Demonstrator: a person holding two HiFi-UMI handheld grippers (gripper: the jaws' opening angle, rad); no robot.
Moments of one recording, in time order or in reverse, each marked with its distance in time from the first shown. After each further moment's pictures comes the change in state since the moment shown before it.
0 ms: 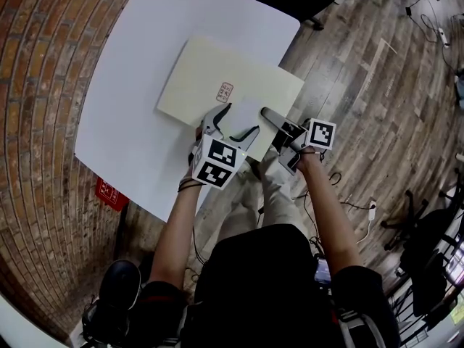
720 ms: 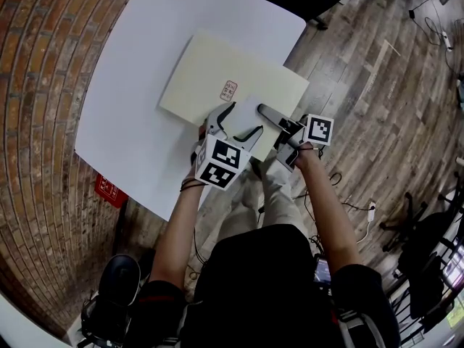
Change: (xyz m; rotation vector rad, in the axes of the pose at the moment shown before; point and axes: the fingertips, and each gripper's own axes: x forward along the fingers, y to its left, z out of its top) left arm 0.000 -0.002 0.002 0.012 -0.008 0.002; right arm 0.019 0.004 -0.003 0.014 0.037 0.031
